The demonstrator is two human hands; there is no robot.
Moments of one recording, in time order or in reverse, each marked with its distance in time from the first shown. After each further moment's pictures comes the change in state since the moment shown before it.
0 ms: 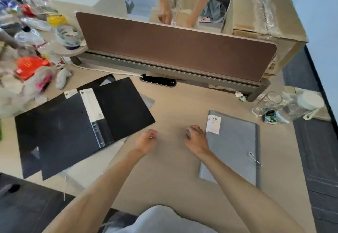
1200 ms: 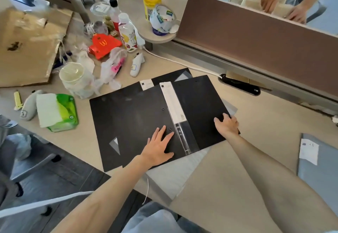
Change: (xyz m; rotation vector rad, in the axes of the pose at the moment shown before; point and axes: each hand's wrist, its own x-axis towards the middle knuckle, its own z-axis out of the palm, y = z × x) left_hand -0.003 -0.230 -0.191 0.343 -0.185 0.045; right_hand 0.123 -0.222 0.140 -0.073 -0.008 0.385
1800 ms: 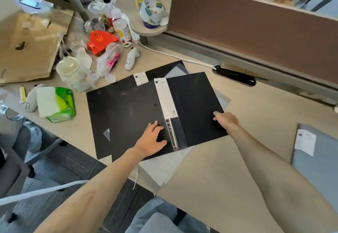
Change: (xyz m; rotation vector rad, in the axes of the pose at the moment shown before) left_hand -0.006 0.025 0.013 -0.195 0.081 -0.153; right_hand 0.006 0.035 -0.023 0.135 -0.149 0.101
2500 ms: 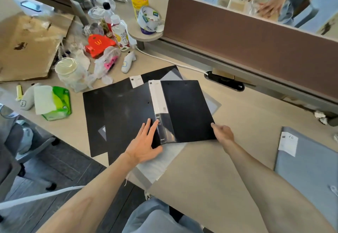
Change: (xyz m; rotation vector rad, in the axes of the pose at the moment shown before) left_hand -0.029 0.010 0.010 0.191 0.127 0.105; right_hand -0.032 0.052 -0.006 0.258 0.026 -0.064
